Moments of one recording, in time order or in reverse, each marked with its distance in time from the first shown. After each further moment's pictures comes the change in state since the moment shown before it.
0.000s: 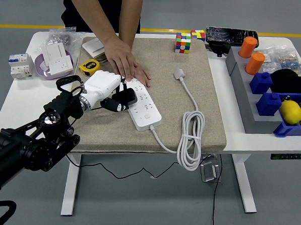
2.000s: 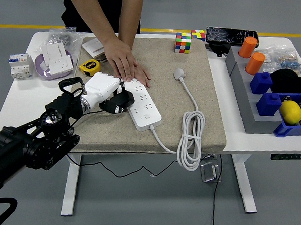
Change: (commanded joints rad) left arm -0.030 -0.008 0.047 0.068 0.002 0.003 -0.004; right arm 0.002 -0.003 0.002 -0.001 0.002 -0.004 0.003
